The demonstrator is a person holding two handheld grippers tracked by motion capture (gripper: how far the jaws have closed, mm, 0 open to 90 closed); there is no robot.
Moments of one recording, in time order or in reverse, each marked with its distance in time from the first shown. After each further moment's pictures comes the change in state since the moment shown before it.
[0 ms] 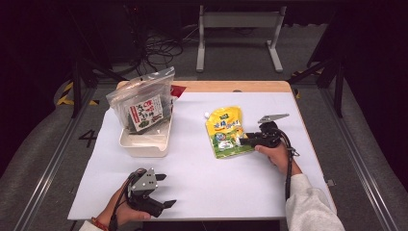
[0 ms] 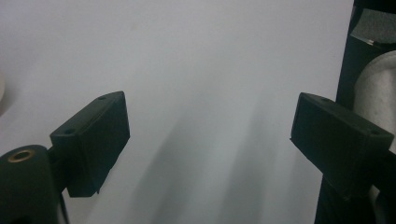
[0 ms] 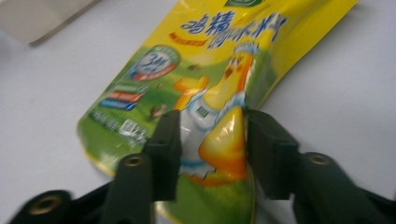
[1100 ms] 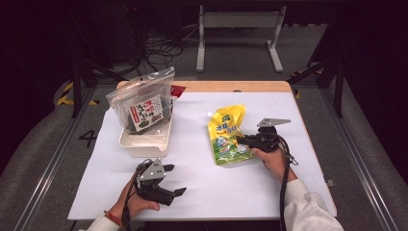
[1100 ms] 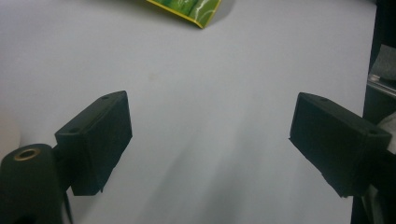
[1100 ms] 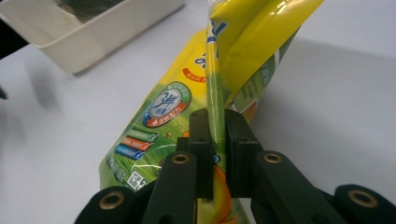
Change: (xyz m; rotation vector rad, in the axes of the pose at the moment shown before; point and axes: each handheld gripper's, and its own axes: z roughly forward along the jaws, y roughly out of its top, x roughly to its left) left arm 0.006 0.031 0.022 -0.081 0.005 -0.064; right arm 0.033 -0.005 -0.010 -0.141 0.050 -0.023
